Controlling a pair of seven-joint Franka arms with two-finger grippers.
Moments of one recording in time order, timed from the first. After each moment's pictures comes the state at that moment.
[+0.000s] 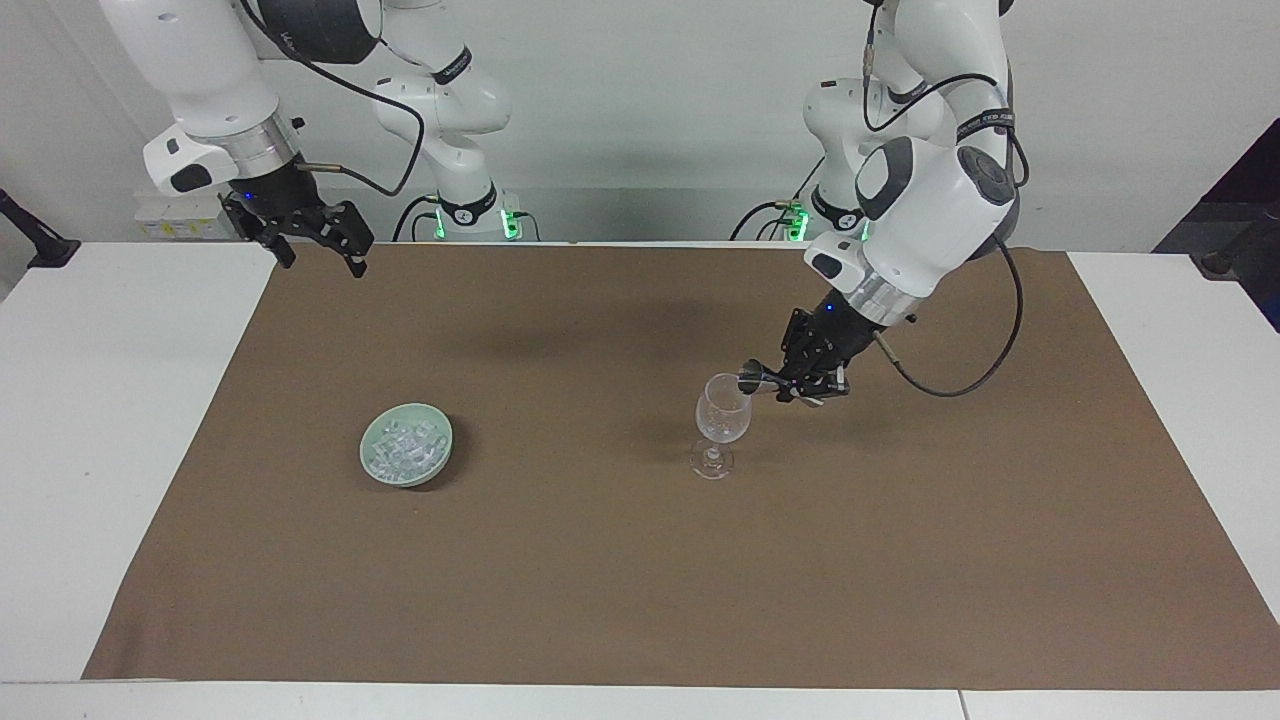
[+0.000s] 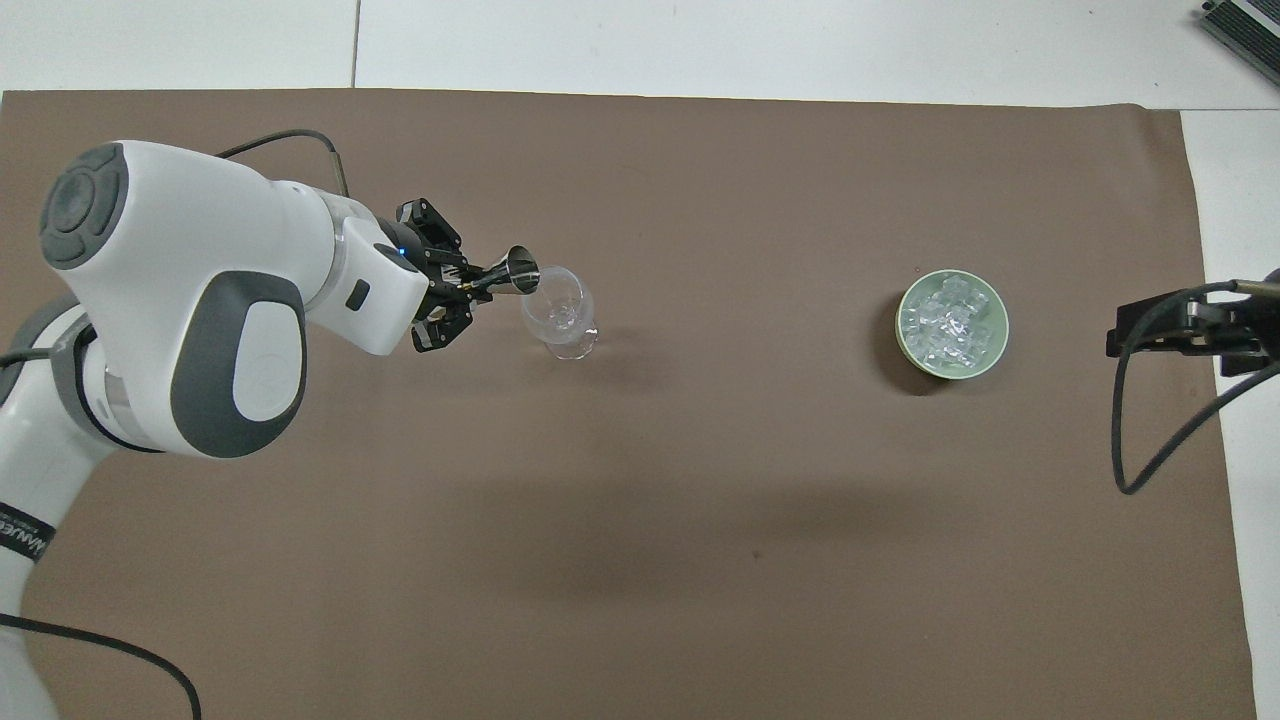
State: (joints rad) left arm -0.18 0.16 -0.19 -1.79 -0.38 2.17 1.31; right arm 0.03 -0.06 -0.07 -1.65 0.00 1.58 0.15
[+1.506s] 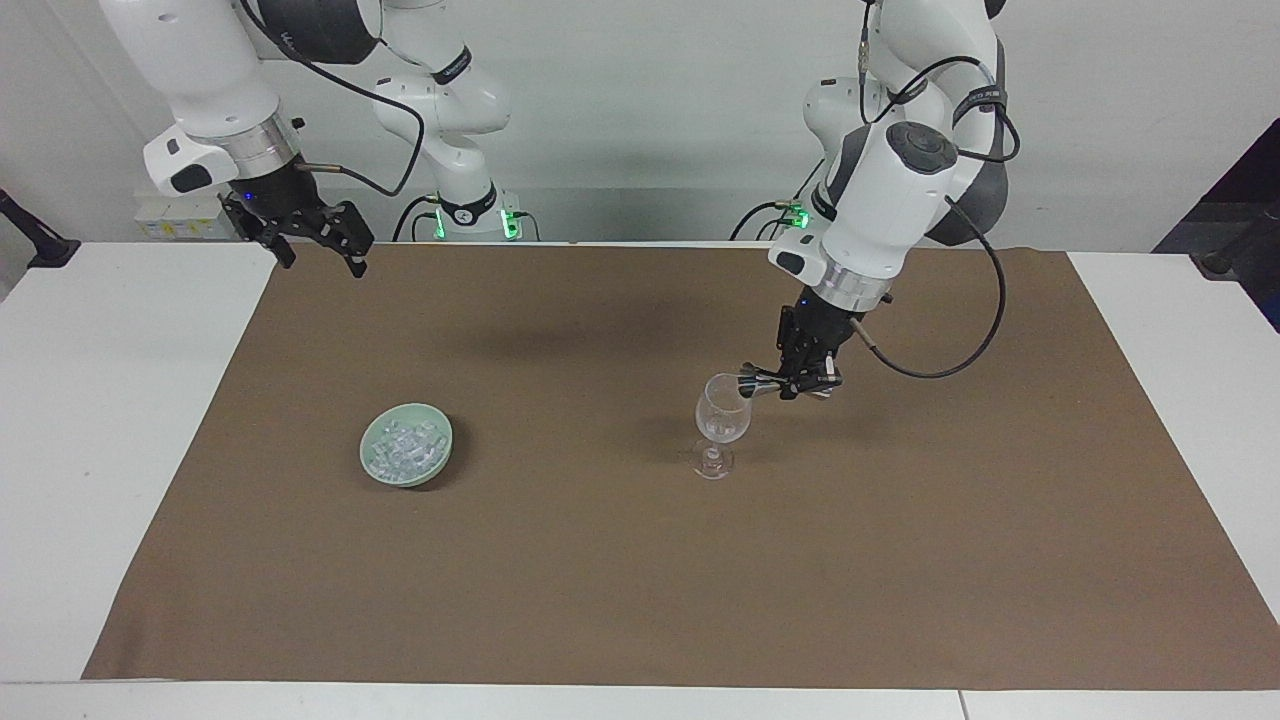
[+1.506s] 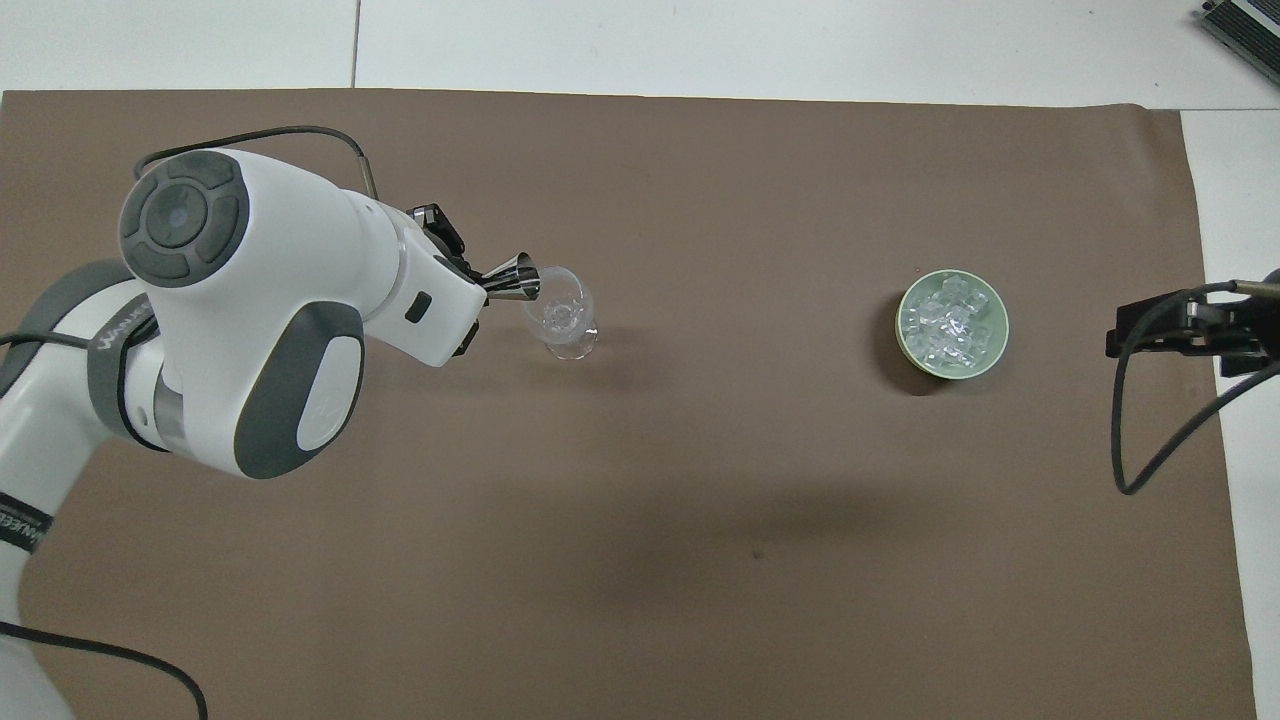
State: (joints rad) left arm -0.25 0.16 -0.19 -1.75 -0.09 2.11 1.05; right arm 0.03 -0.06 -0.07 -1.65 0.00 1.58 0.15
